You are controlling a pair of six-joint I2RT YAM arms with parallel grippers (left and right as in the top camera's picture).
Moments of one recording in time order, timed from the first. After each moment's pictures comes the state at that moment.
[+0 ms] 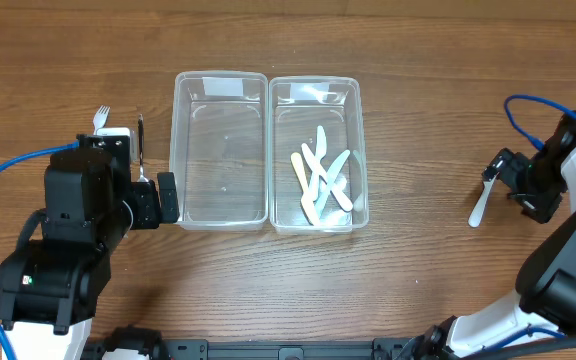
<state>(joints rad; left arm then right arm) -0.10 0.91 1.12 -1.03 -0.05 -0.16 -0.52 1.87 1.31 -0.96 -0.04 0.19</state>
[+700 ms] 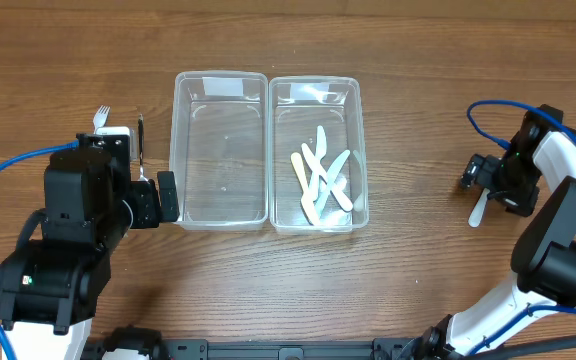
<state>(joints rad) -0.10 0.91 1.12 -1.02 -0.05 -0.16 -0.43 1.98 1.31 -0.93 0.04 0.09</state>
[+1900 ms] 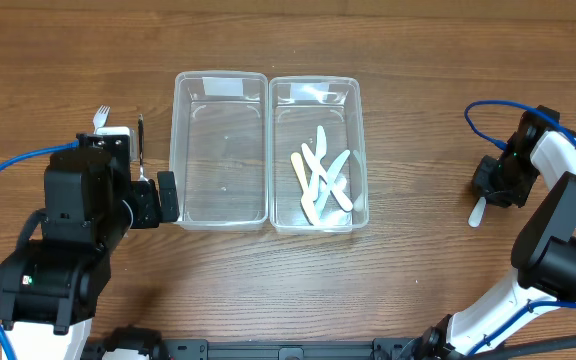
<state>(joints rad) -0.10 0.91 1.12 -1.02 -0.05 -0.16 -0.43 2.00 1.31 -0.91 0.03 0.10</state>
